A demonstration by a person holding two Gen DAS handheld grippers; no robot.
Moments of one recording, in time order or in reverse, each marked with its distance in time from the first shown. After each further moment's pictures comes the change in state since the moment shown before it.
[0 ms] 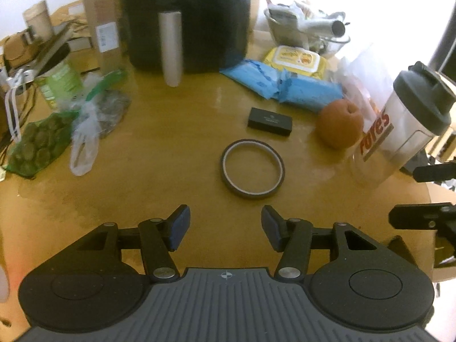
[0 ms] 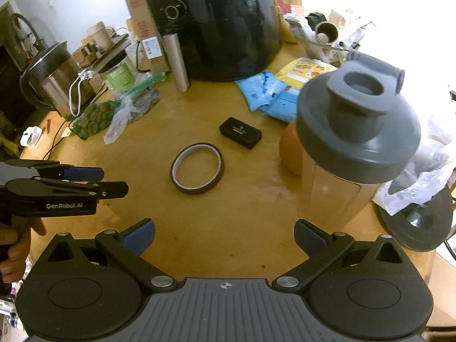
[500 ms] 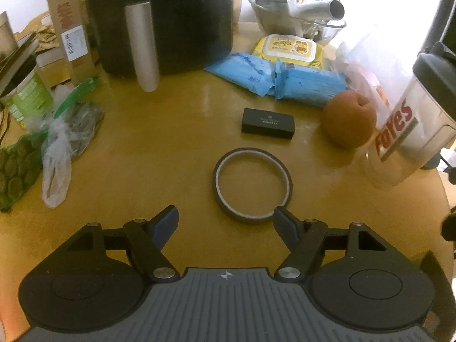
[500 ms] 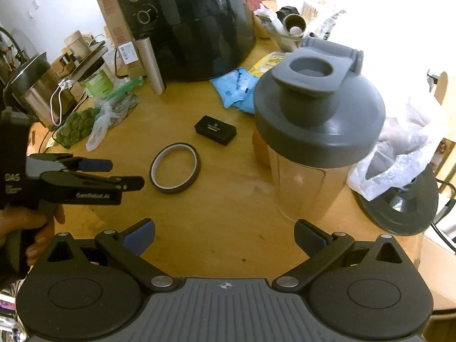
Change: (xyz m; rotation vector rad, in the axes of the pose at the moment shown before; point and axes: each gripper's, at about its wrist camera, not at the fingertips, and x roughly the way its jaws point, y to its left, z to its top) left arm 0.050 -0.005 0.019 0.090 -0.002 -0.017; right arm -0.006 -0.016 -0.007 0.072 -0.003 -0.051
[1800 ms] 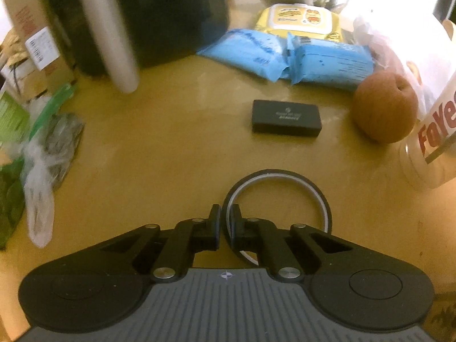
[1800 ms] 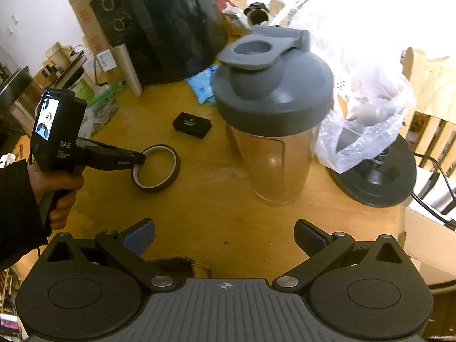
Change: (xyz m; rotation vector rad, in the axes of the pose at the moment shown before) left arm 0.057 -0.002 0.028 0.070 0.101 0.050; right arm -0.016 -0.009 -0.017 0.062 0.000 -0.041
